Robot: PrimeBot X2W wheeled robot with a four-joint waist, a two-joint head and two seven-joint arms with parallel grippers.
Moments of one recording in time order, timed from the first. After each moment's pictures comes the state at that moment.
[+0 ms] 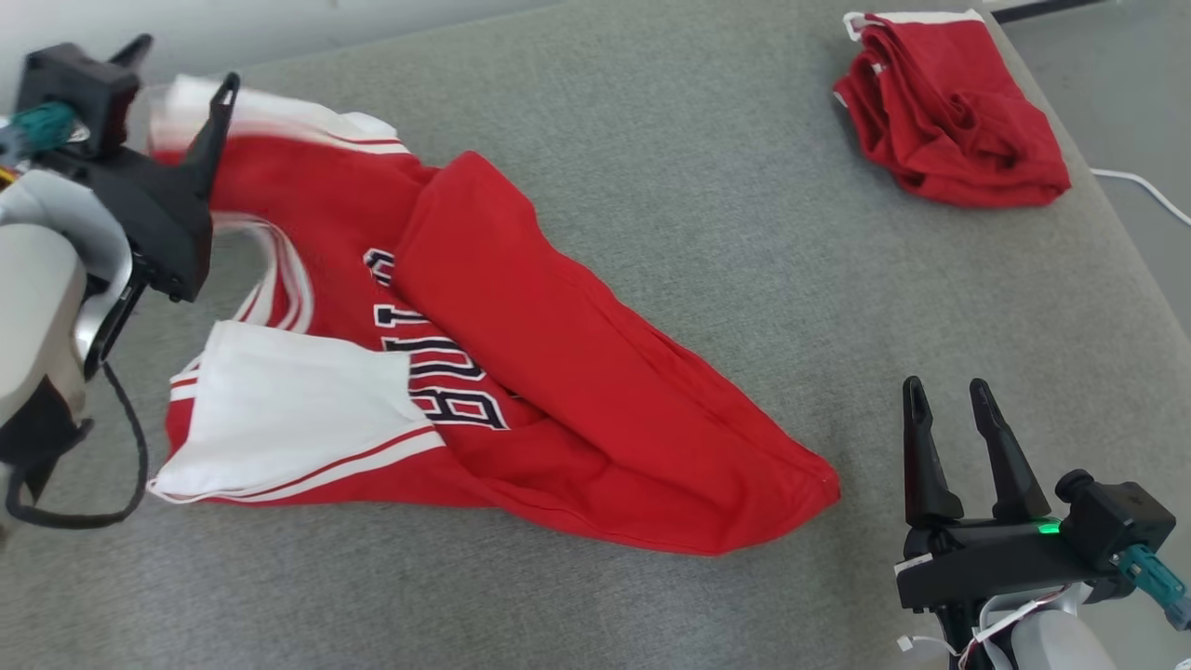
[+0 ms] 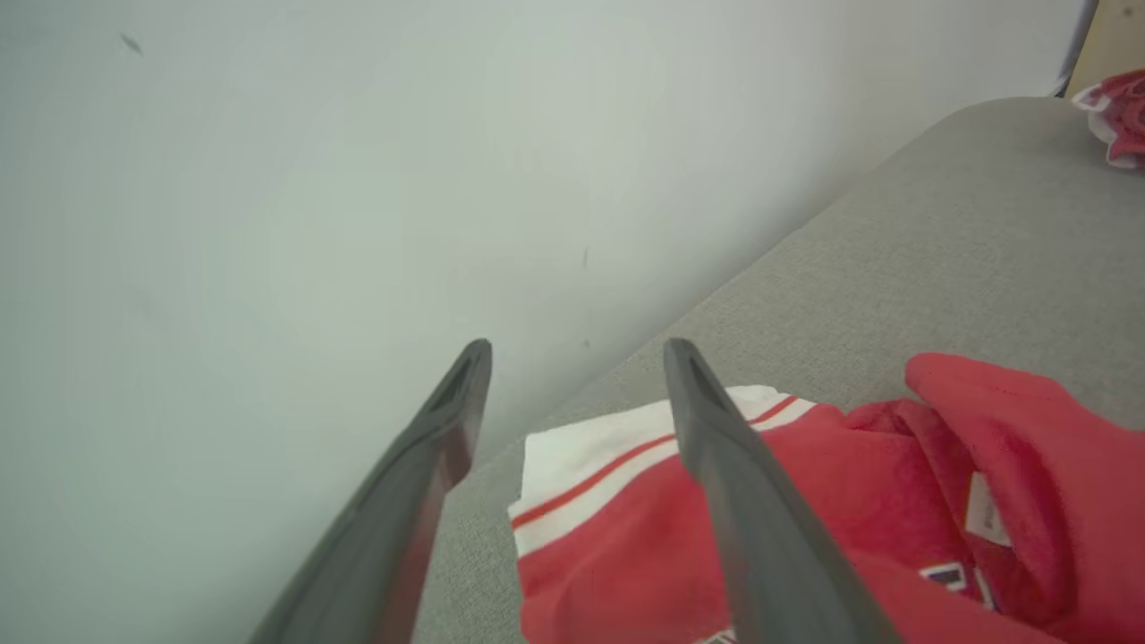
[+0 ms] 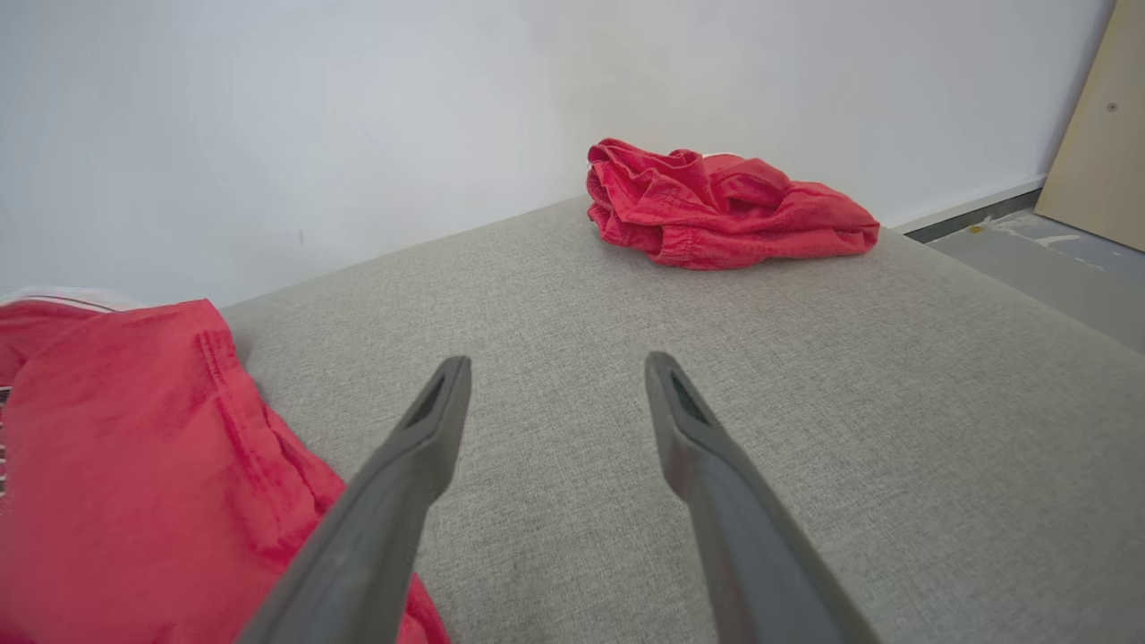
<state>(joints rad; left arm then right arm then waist) -1.23 0.56 -1.00 0.88 -0.74 -0.11 -0.19 -0.19 -0.10 0.05 0.22 0.38 0.13 -0.26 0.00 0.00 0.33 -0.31</state>
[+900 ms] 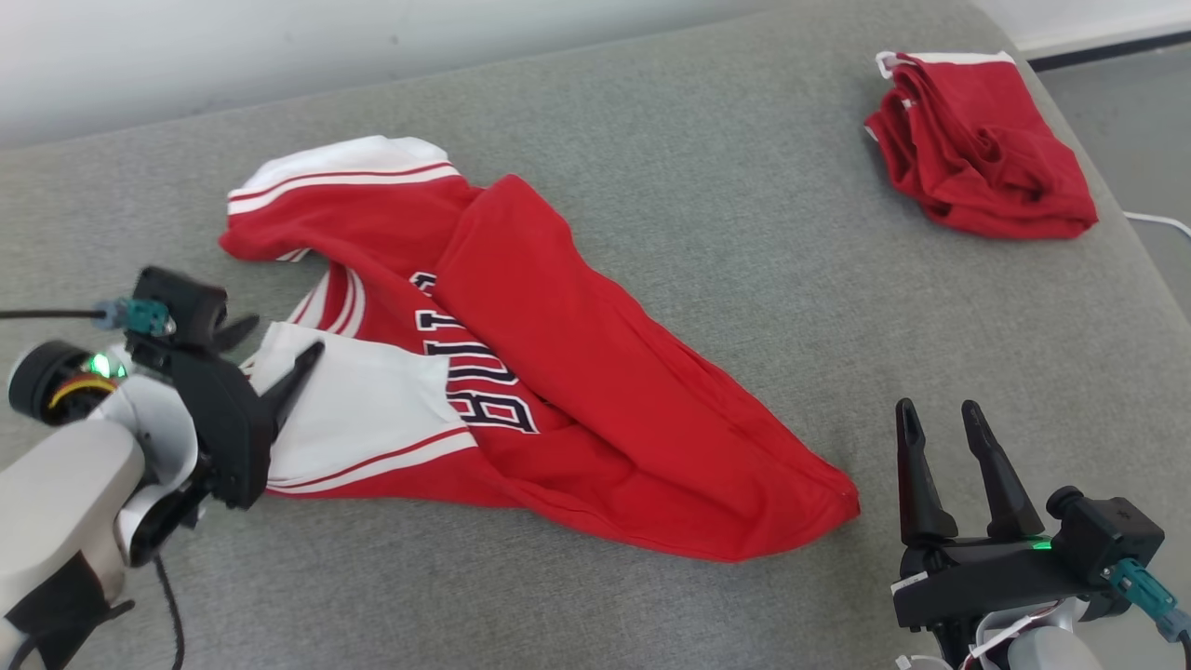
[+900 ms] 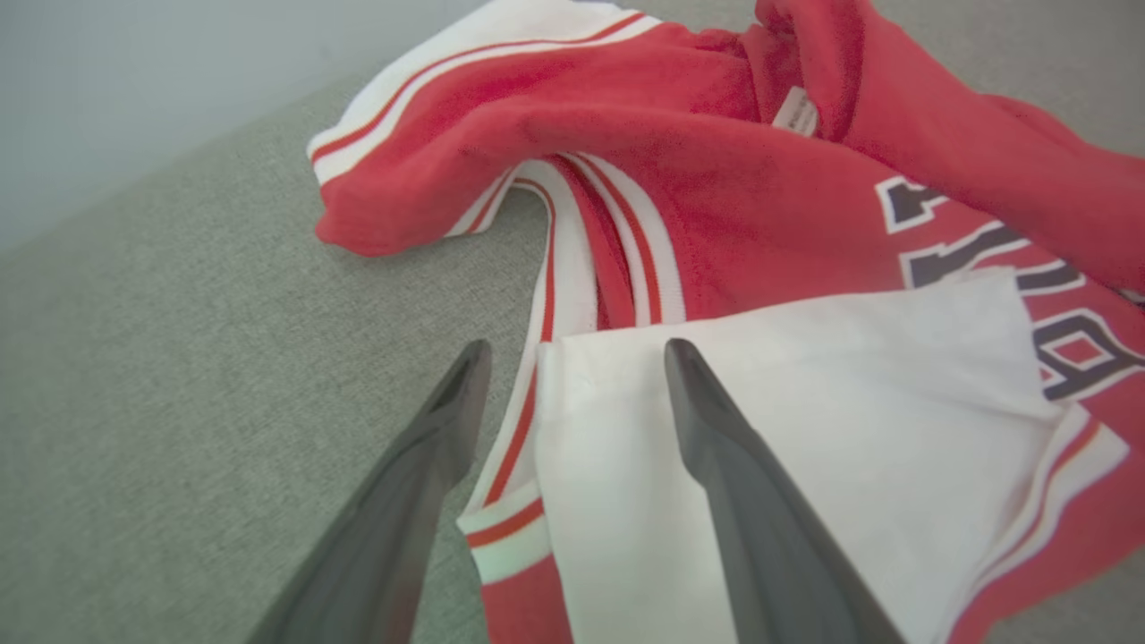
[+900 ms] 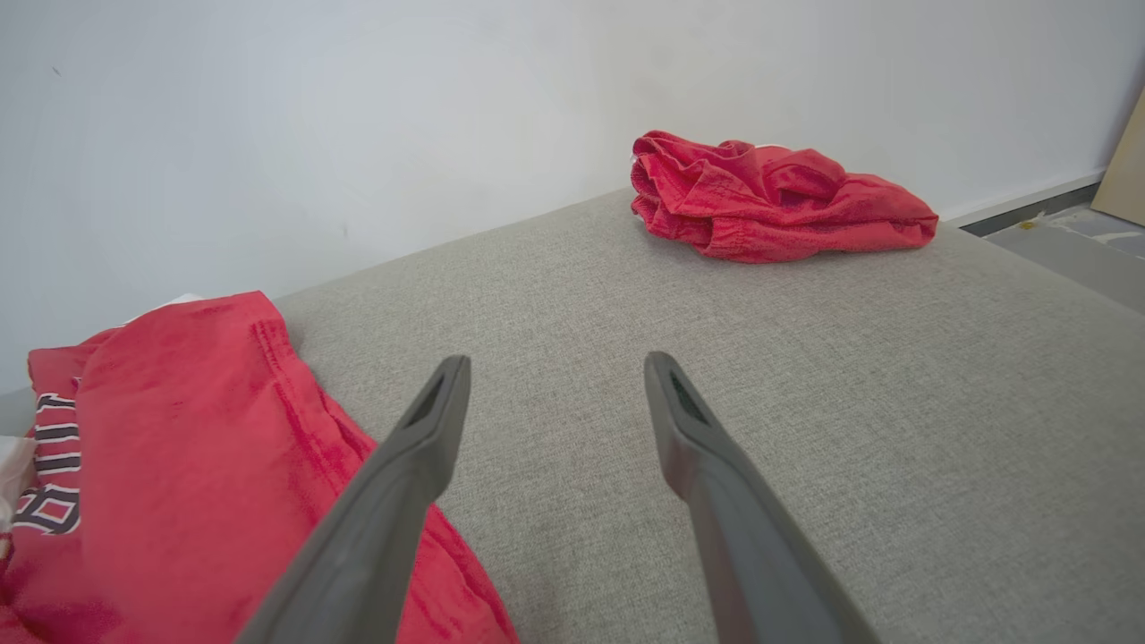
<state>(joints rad) -0.97 0.68 -1.11 0.59 -1.02 -0.13 0.05 -0.16 -0.11 0.07 0.24 0.39 0.13 -0.26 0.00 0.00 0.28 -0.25</state>
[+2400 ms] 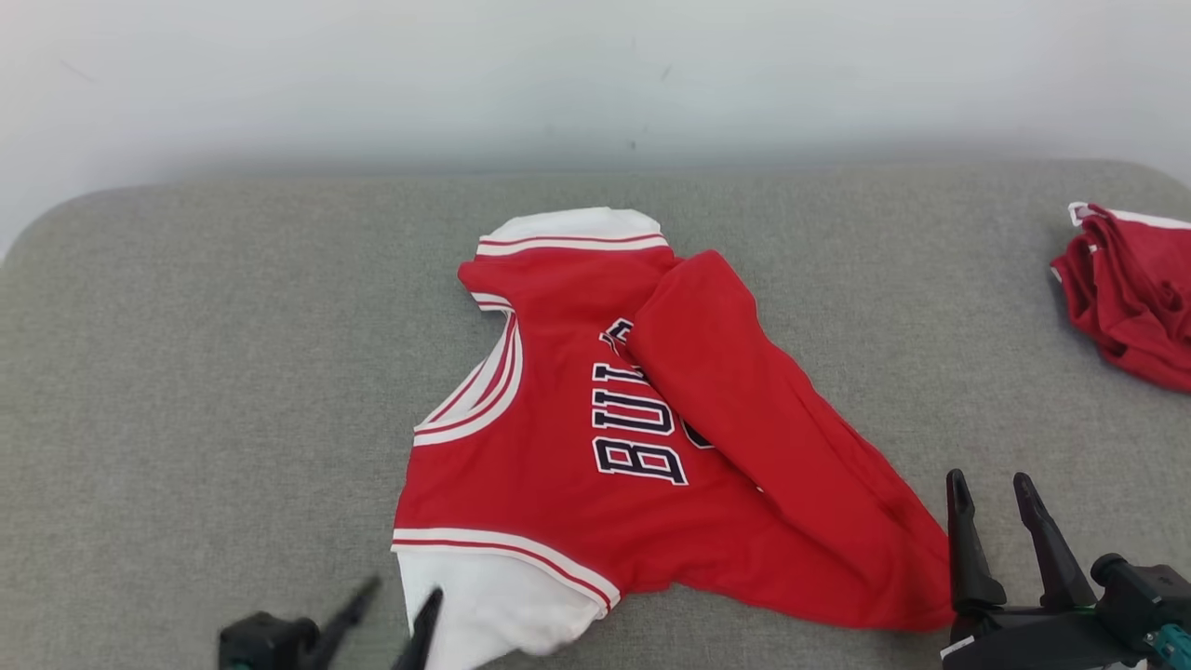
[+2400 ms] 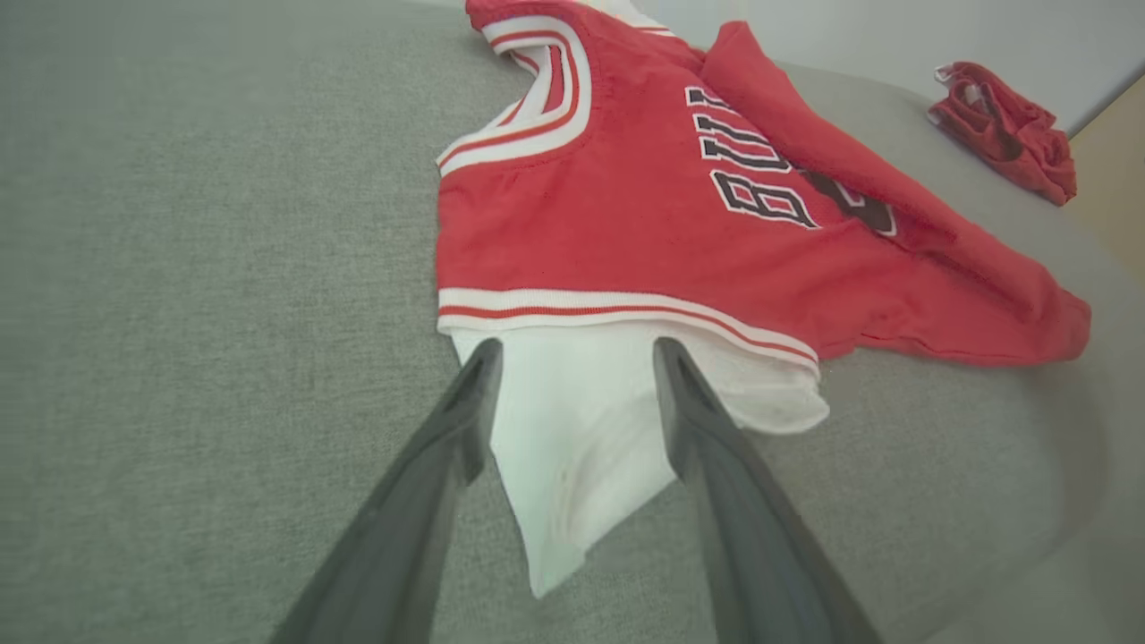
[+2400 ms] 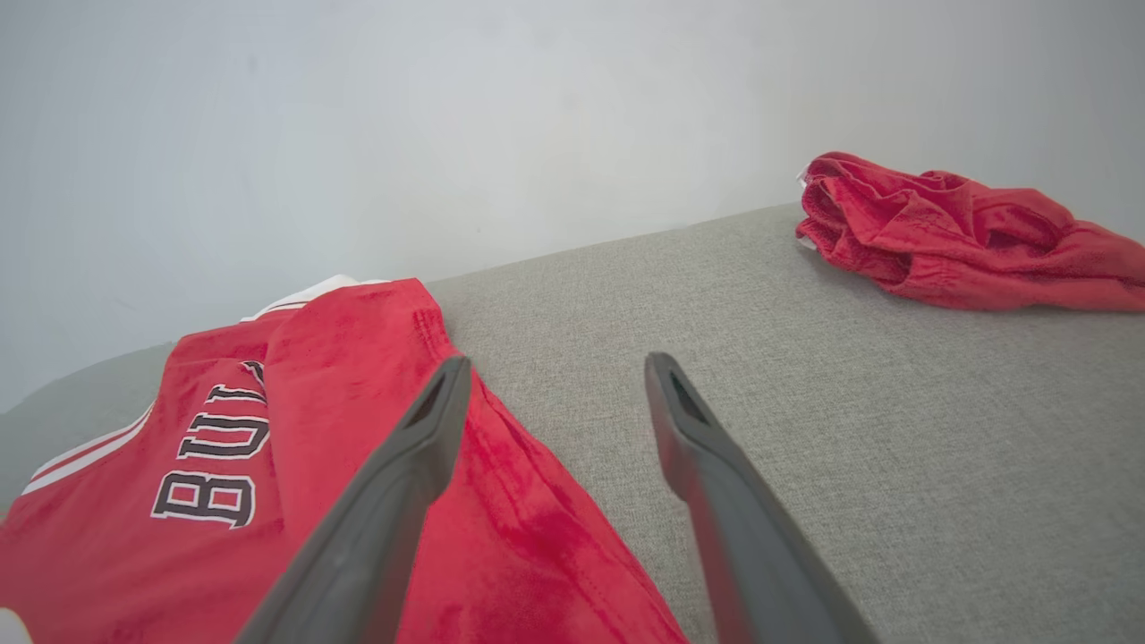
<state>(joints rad) -0.28 0.68 -0.96 0.03 -1.04 0.24 -0.26 -0.04 -0.15 0.01 0.24 0.37 0.13 -0.26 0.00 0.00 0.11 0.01</state>
